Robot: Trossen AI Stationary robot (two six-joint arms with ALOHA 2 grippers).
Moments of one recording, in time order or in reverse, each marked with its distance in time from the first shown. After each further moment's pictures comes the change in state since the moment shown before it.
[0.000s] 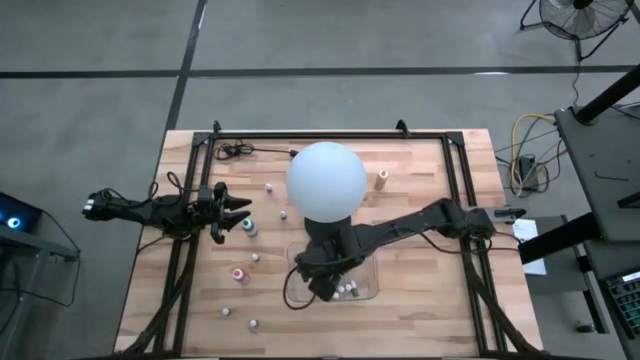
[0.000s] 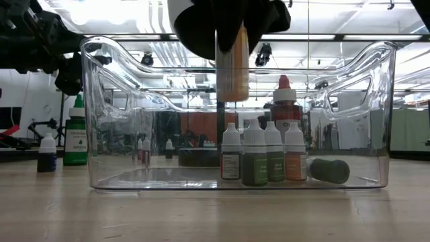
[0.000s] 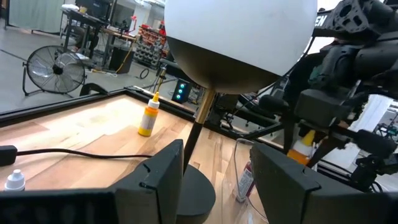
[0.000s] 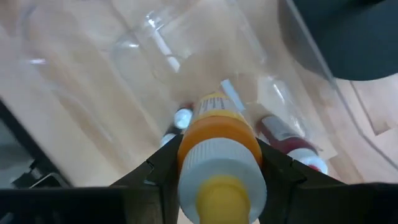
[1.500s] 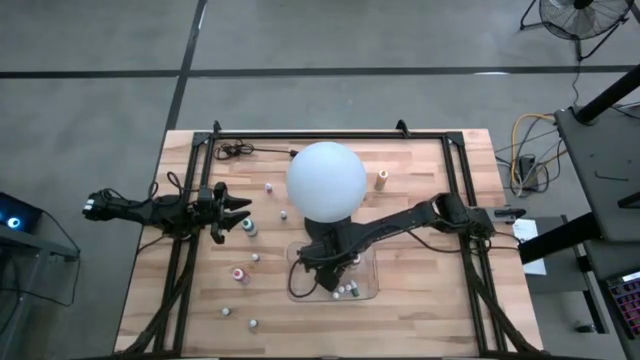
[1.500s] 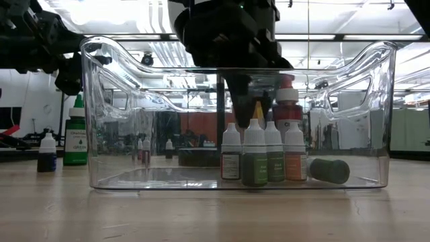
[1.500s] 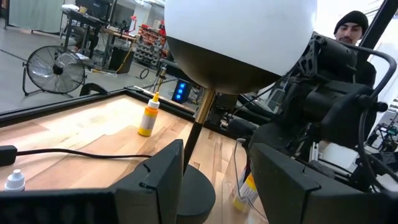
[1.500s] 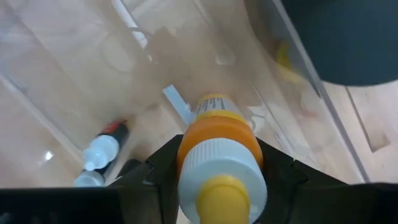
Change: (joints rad) left arm 0.000 0.000 0.000 0.000 0.000 0.000; right arm -0.060 -0.032 -0.327 0.184 -0.009 -0.048
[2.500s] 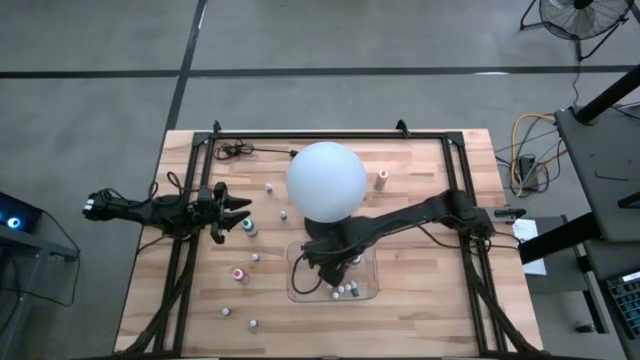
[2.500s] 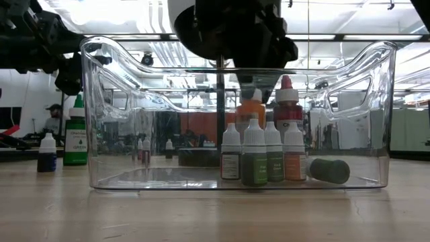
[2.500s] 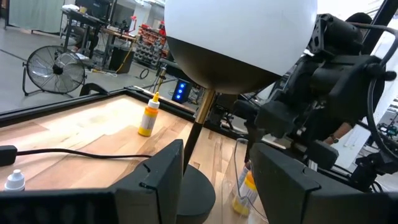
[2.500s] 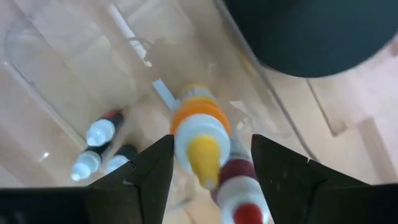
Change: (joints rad) left arm 0.000 0.000 0.000 0.000 0.000 0.000; right arm 0.000 -0.062 0.032 -0.087 0.038 -0.008
